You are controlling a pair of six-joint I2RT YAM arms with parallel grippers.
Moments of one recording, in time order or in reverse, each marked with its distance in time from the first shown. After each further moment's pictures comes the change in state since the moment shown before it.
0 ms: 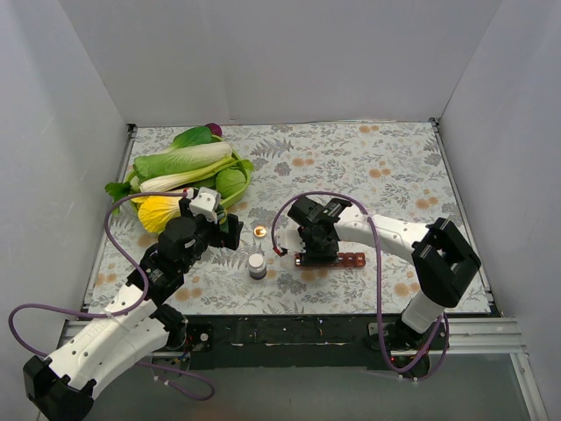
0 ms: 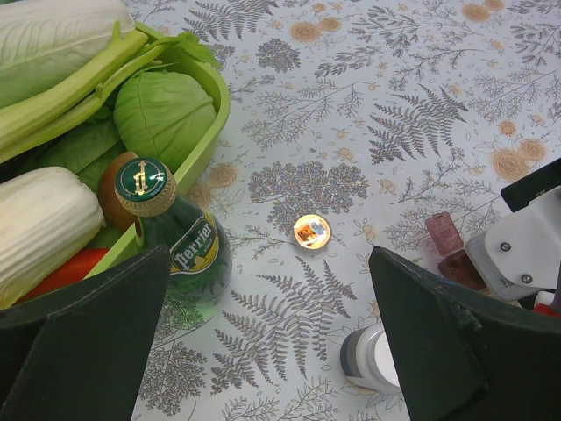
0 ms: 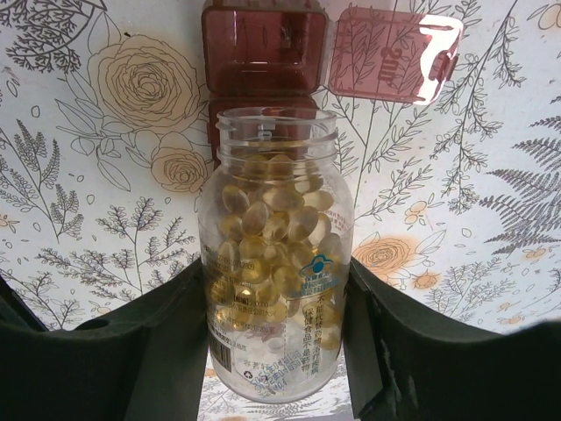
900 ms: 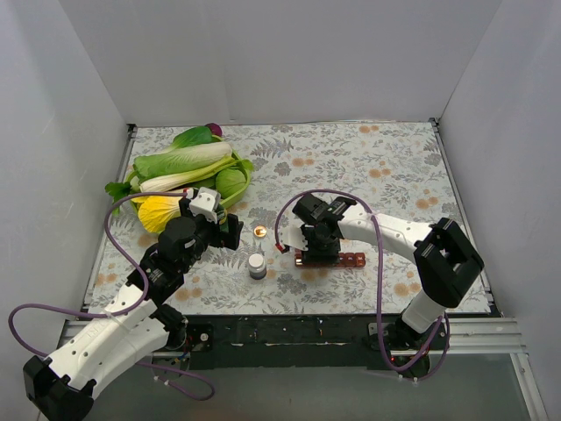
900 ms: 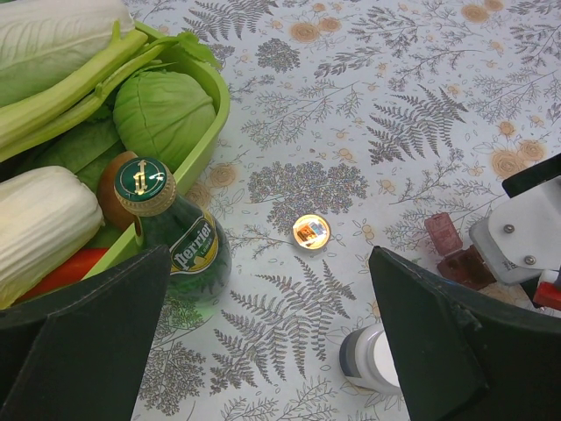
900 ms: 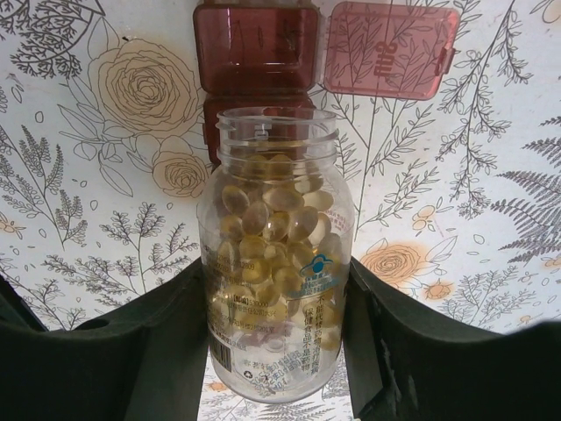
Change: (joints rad) left arm 0.000 0.000 0.000 0.000 0.000 -0.003; right arm -0.037 -0.014 -0.024 0.025 -0.058 0.000
